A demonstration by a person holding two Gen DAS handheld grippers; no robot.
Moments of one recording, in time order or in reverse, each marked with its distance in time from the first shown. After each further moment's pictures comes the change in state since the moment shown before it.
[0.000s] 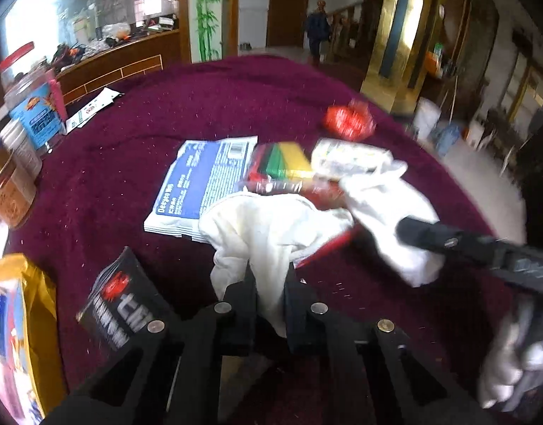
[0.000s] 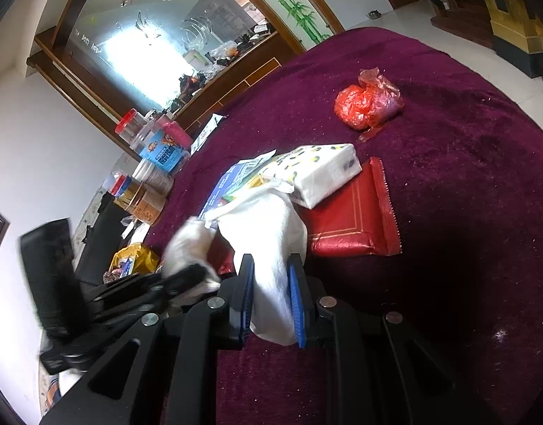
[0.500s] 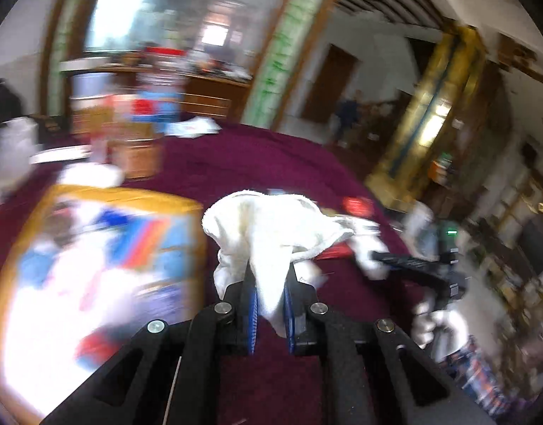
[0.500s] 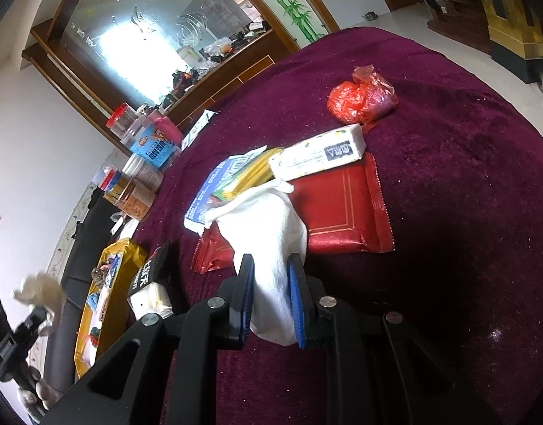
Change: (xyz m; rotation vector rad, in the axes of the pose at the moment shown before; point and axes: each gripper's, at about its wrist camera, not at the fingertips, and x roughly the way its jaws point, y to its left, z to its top) left arm -0.194 0.113 -0.098 -0.309 -0.270 0.002; right arm 0.005 -0.002 -0.003 -0.013 0.014 -0.047
